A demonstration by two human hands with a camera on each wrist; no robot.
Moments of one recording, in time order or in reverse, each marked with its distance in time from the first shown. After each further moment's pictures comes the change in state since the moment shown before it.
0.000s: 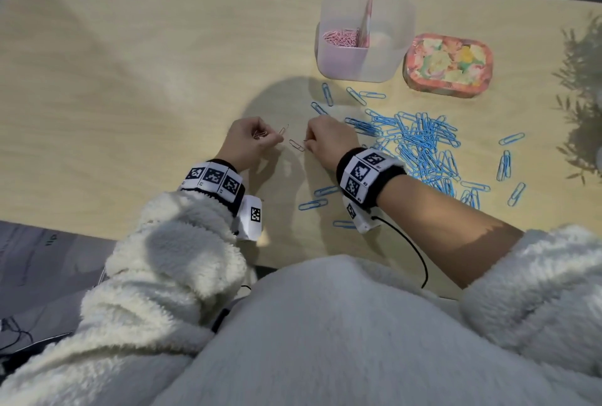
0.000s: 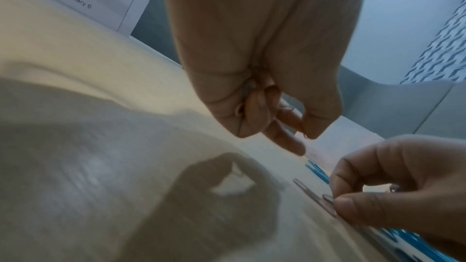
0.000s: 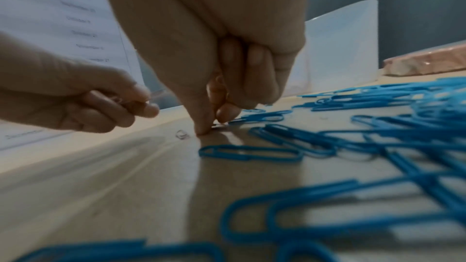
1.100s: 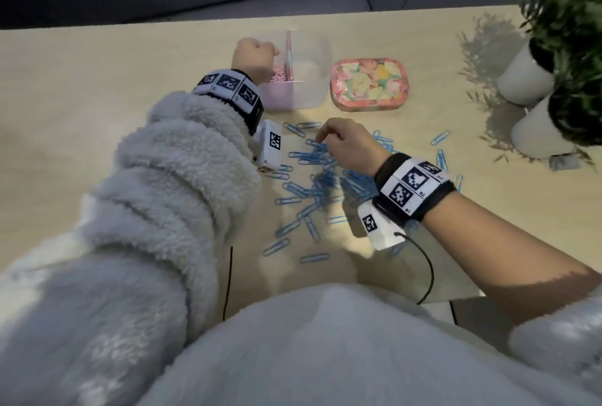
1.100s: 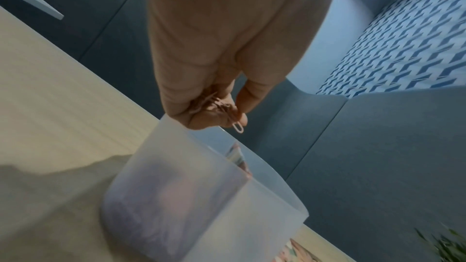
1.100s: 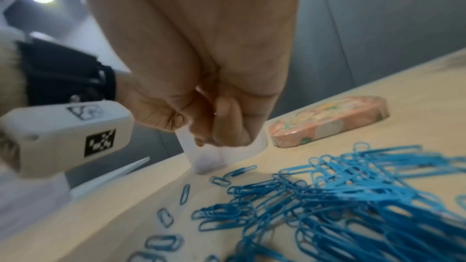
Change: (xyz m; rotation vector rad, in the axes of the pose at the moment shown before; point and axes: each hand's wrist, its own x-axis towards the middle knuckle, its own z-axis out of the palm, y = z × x) left_hand 0.125 0.178 0.074 0.021 -0.050 0.036; right_hand -0.038 0.077 -0.083 0.524 0.168 0.196
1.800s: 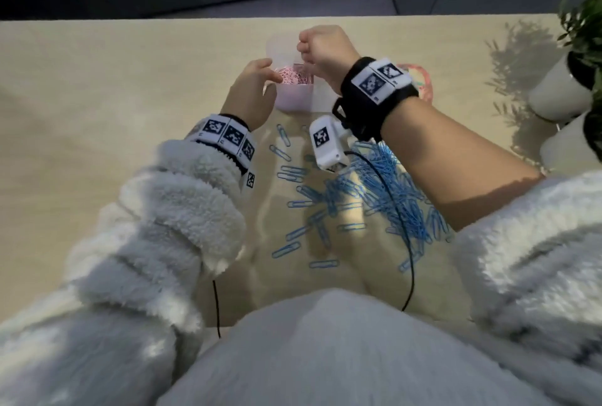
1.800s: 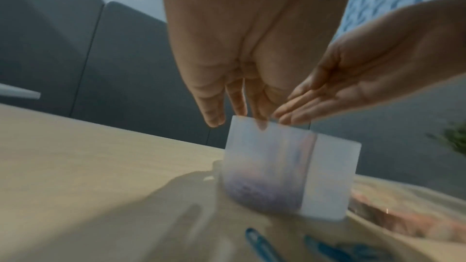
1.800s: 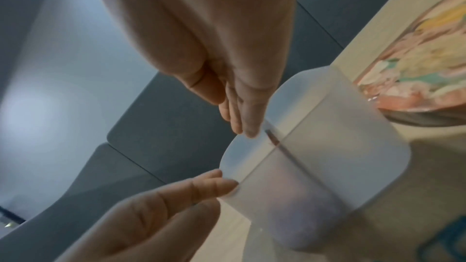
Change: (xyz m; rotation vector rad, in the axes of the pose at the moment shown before) left_hand -0.027 -0.055 -0.031 0.458 0.033 0.383; right_hand 0.114 -0.089 -0.016 0.573 0.082 0.087
